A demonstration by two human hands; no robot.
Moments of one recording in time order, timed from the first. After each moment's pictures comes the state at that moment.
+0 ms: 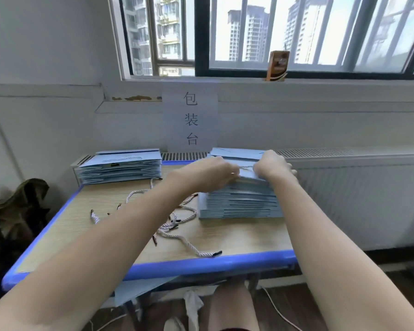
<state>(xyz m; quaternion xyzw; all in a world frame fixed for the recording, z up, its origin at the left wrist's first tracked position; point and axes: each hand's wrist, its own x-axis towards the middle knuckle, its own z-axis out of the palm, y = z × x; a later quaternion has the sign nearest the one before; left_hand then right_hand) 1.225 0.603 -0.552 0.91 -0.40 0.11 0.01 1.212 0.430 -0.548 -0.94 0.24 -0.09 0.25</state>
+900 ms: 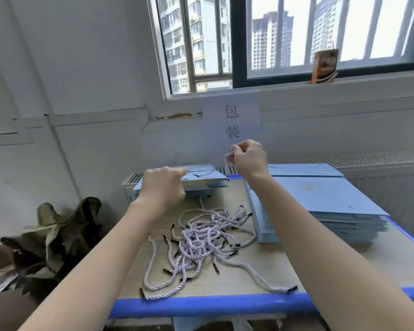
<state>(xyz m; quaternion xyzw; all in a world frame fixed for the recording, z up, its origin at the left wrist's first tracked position) 1.237 0.789 -0.556 0.96 -0.09 0.27 -0.06 1.264 0.580 -0.532 -0.79 0.00 -0.23 0.57</state>
